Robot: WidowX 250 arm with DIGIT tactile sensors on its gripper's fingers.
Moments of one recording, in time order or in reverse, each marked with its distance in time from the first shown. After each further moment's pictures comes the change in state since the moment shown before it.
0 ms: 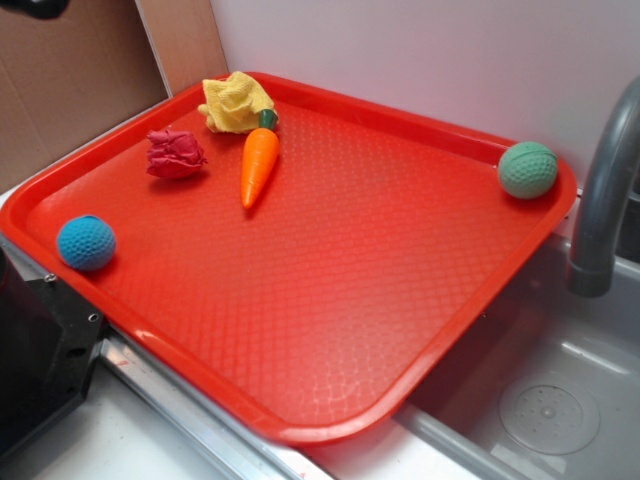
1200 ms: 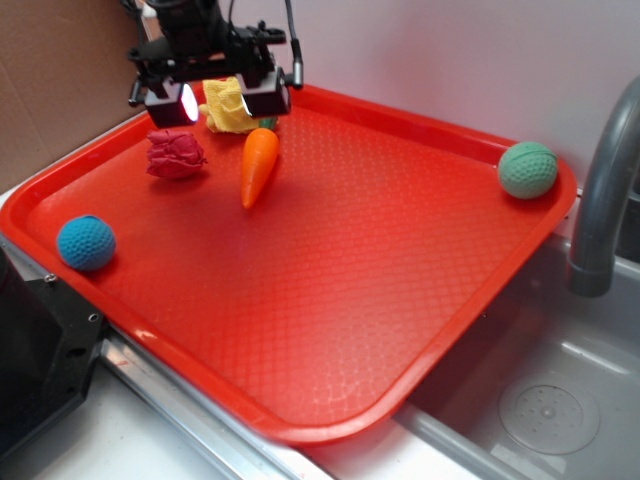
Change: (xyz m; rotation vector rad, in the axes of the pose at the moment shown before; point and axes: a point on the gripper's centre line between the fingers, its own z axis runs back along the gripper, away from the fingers) arm 0.116 0.025 -0.165 0.094 -0.162 0.596
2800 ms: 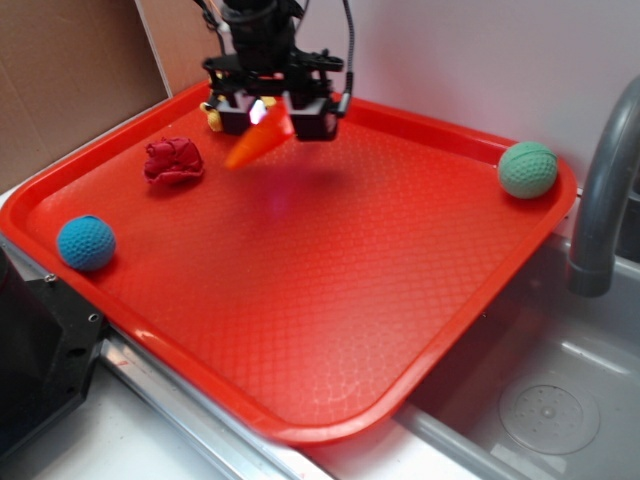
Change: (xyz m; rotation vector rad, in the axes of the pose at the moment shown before) arm -0.005 -0.037 -0.005 -0.073 0.207 -0.342
